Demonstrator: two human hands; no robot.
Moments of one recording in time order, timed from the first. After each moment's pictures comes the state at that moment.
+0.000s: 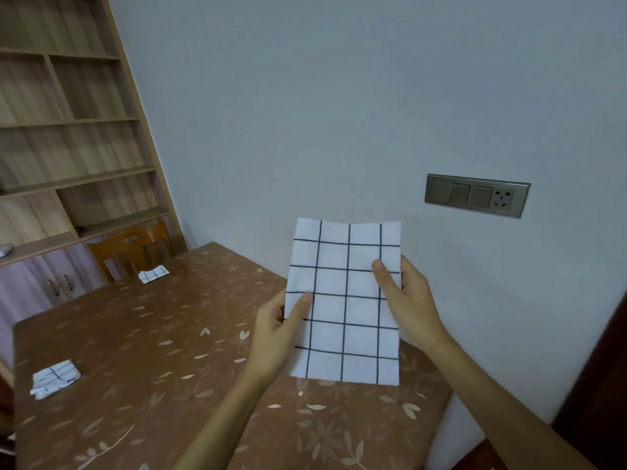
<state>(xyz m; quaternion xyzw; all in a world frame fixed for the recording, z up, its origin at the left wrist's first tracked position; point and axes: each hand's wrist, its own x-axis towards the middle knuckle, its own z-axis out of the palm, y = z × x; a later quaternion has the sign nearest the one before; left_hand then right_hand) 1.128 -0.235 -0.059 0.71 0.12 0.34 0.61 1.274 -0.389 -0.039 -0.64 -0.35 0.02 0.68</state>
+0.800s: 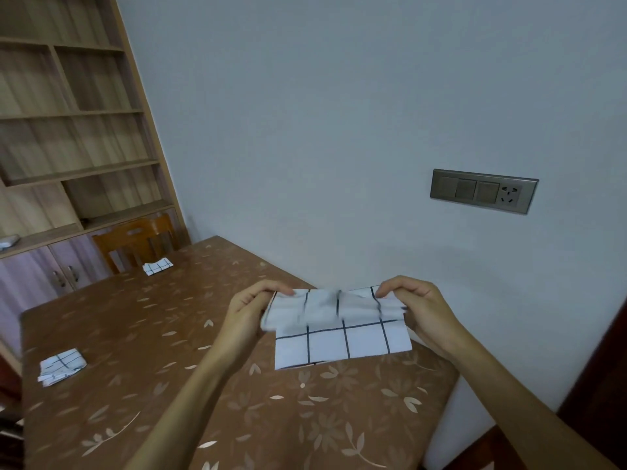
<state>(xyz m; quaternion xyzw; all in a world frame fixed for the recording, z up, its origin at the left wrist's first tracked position) 1.104 -0.195 -0.048 0.67 0.12 0.28 0.68 1.278 -0.412 -0.048 -0.61 -0.32 0.22 0.69</state>
